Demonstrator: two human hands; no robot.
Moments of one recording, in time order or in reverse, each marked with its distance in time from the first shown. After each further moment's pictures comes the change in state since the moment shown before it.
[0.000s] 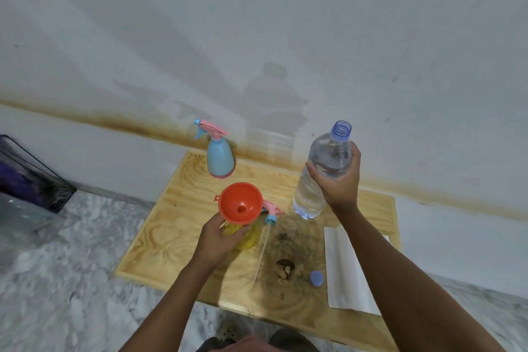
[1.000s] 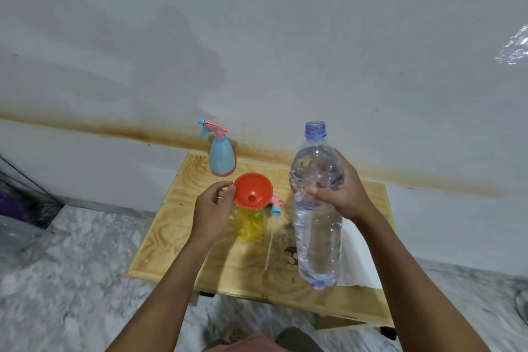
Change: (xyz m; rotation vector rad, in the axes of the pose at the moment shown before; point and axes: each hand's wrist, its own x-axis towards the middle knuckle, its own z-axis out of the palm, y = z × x) left_hand -0.007 0.056 -0.040 -0.119 0.103 0.039; right_hand -0.063 -0.087 -0.020 0.123 -0.472 -0.051
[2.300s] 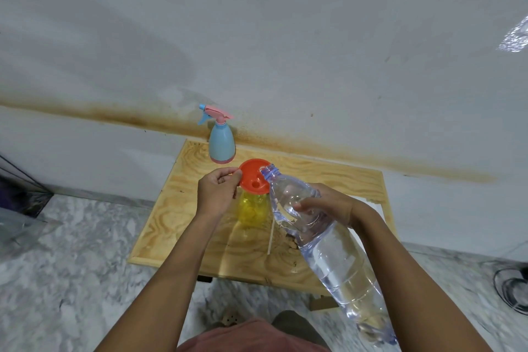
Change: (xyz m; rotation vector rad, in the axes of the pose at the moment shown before) left_hand 0.011 0.006 0.003 -0.183 0.016 -0.139; right_hand -0.023 0.002 0.028 -0.105 -0.471 0.582
